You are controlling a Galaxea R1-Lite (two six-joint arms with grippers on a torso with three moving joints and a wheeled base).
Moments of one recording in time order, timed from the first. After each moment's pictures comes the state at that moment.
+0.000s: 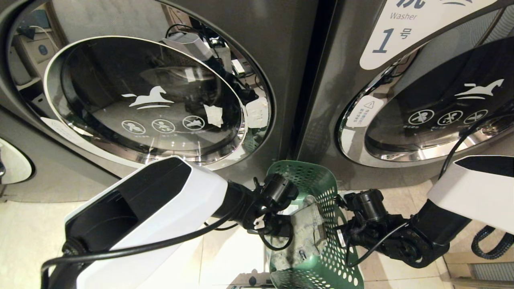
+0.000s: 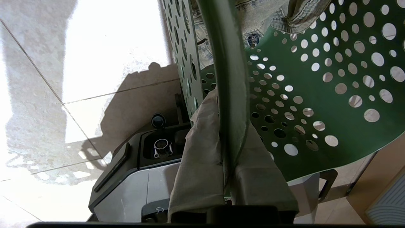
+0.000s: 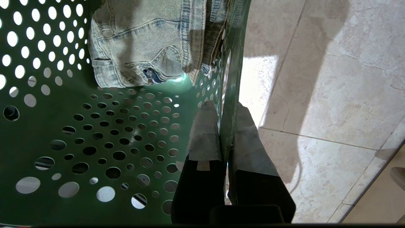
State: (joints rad) left arm -0.80 2.40 -1.60 0.17 0.16 -0.49; right arm 0.38 2.17 -0.72 -0.66 -0.20 0.06
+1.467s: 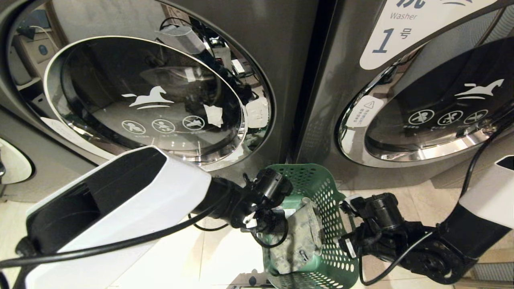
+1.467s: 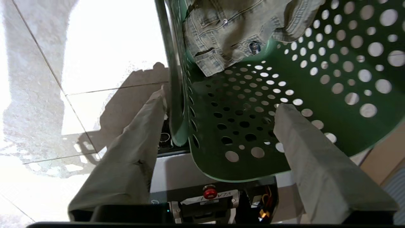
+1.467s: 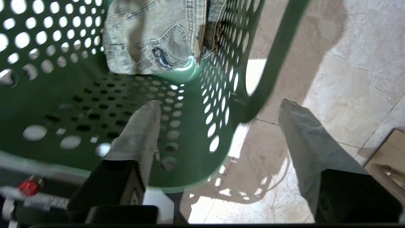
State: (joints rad) left arm -0.79 2.30 -1.49 0.13 0.20 -0.56; right arm 0.41 2.02 -0.58 -0.66 -0.22 0.00
